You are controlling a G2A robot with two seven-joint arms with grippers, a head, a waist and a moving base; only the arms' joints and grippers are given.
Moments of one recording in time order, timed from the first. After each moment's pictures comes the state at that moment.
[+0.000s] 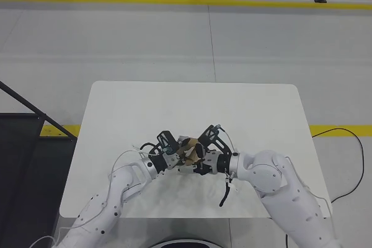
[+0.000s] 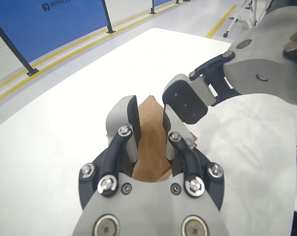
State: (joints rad) left arm 1.23 -1.20 -1.10 -1.59 1.37 -0.47 0.04; right arm -1.03 -1.16 1.02 -1.69 -0.48 -0.37 0.86
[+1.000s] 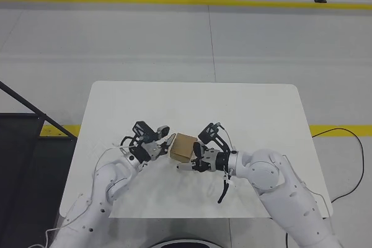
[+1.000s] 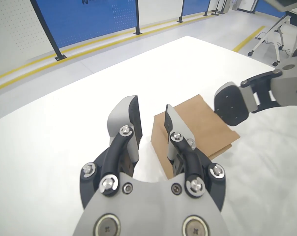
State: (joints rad) left arm 1.27 -1.18 -1.24 -1.56 1.27 -0.42 0.02; right arm -1.00 -1.17 0.99 -1.63 -0.43 -0.38 0.82
